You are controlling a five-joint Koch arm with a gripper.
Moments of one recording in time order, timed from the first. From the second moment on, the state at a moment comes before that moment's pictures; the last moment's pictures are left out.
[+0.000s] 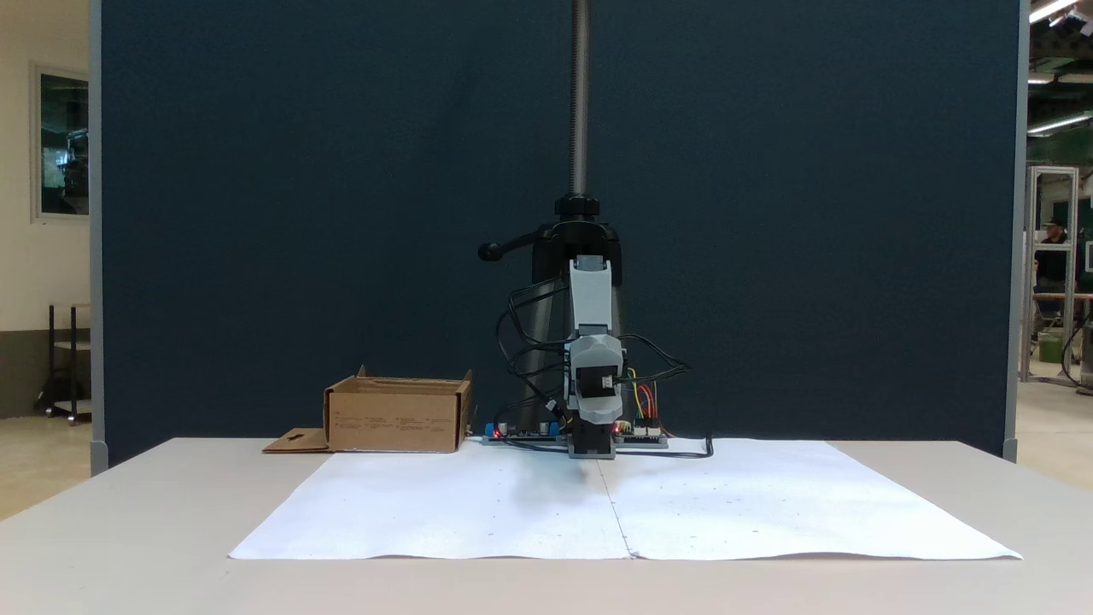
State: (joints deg) arm 0.5 128.2 175.1 -66.4 4.1
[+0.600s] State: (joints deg) arm 1.3 128.1 175.1 -78.2 4.1
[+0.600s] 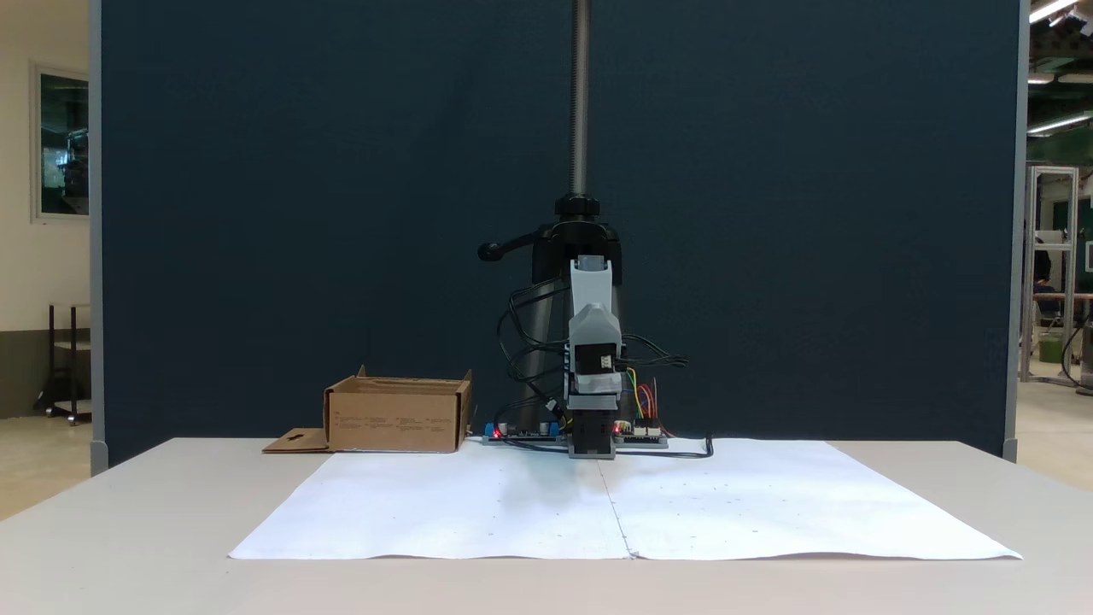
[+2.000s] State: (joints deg) arm 0.0 128.3 175.2 -78.8 4.0
